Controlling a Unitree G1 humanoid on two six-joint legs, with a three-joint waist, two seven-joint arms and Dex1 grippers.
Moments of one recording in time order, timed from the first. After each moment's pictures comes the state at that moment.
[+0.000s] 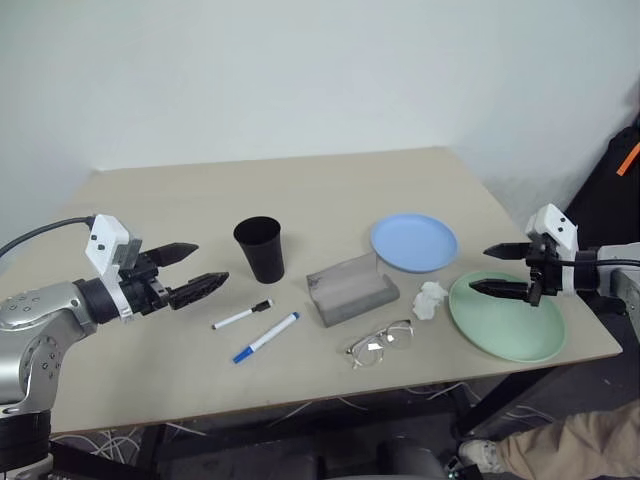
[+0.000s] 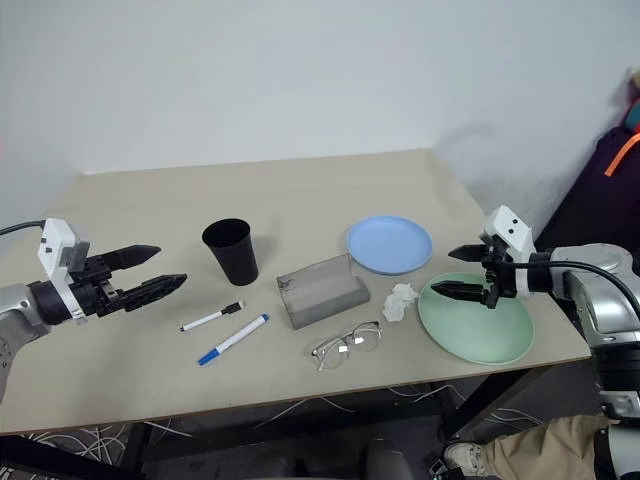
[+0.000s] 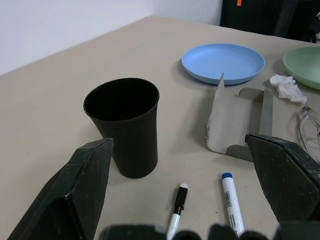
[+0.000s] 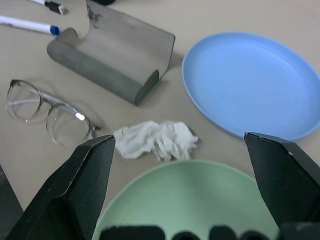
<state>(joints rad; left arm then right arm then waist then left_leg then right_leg) -0.08 0.87 0.39 -0.16 -0.60 0.60 -0.97 -0.42 -0.92 -0.02 0.13 0.32 0.52 1.22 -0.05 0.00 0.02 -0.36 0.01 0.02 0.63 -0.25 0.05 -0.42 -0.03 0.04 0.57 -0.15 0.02</state>
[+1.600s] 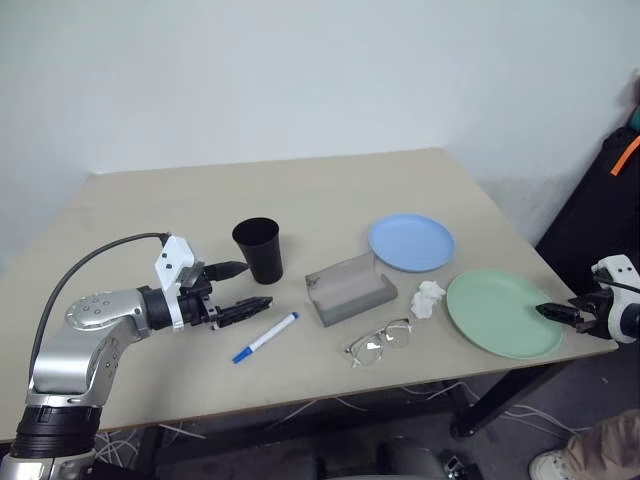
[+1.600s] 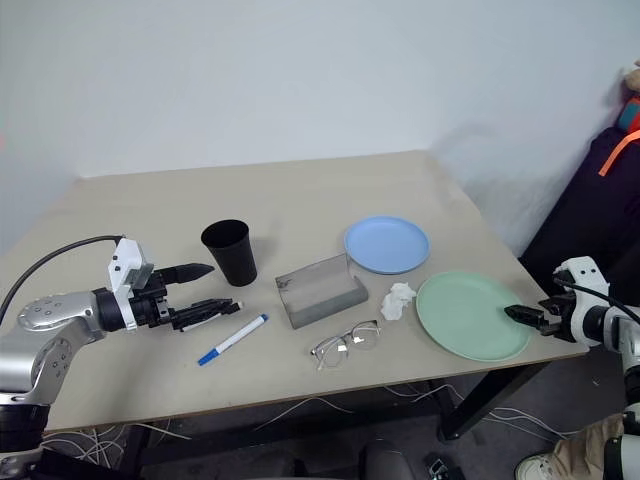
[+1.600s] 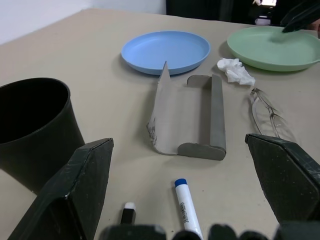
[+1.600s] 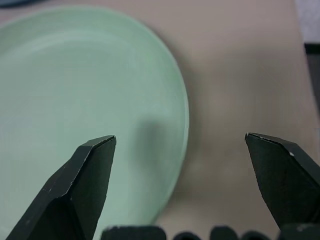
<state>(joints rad) -0.13 0.79 0.17 -0.13 -0.53 0.47 -1.04 -0.37 -0.91 -0.14 0.69 0.25 0.58 0.94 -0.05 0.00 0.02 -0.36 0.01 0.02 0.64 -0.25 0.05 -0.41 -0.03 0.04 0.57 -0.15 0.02</state>
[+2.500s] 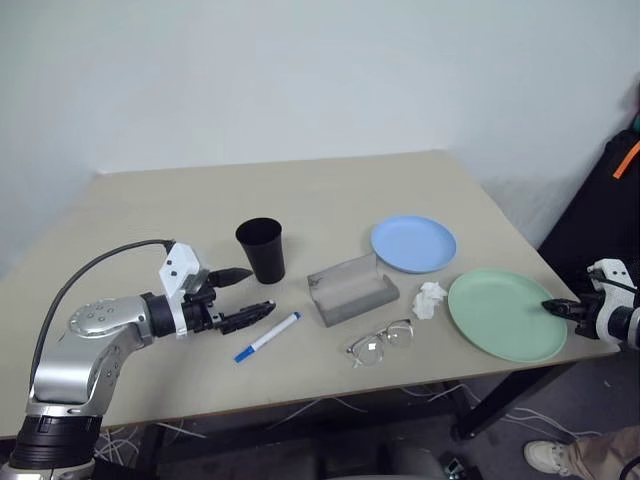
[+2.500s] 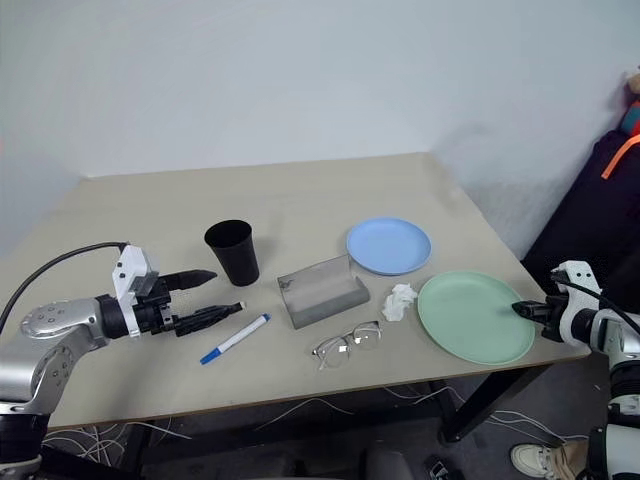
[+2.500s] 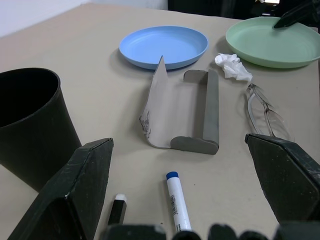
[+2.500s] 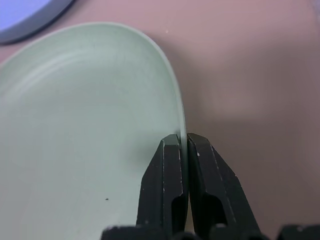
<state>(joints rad) -0.08 0.78 0.18 -0.19 -0.53 0.50 -1.00 -0.42 -0.86 -0.22 0.74 0.31 0.66 0.92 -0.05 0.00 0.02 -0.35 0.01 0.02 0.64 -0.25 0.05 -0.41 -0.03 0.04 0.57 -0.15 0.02</state>
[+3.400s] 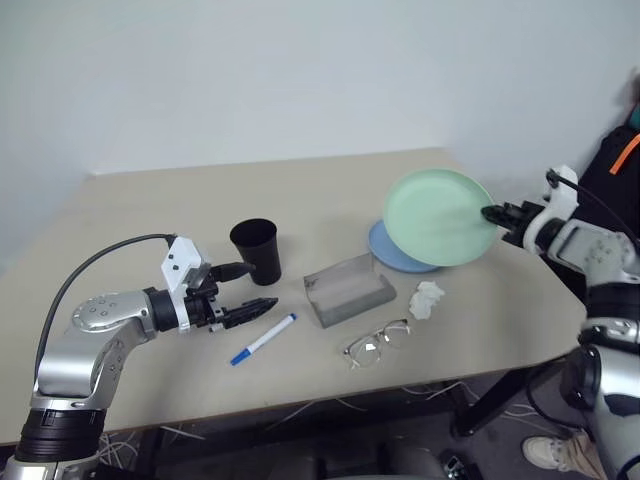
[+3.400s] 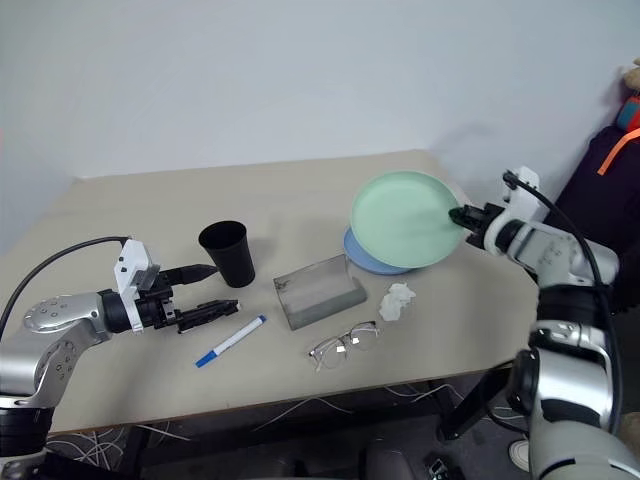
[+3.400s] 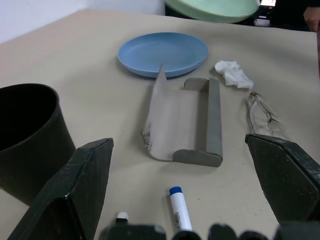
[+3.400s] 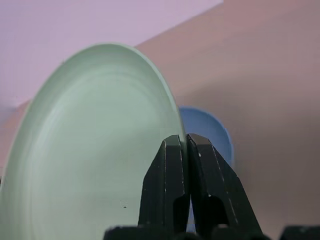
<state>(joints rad) -0.12 0.77 0.17 -0.18 -0.53 0.51 -1.00 -0.92 -0.50 -0.33 0.69 0.42 0.83 0.46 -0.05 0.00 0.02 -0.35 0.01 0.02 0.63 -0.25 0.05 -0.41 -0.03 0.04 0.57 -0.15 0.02</state>
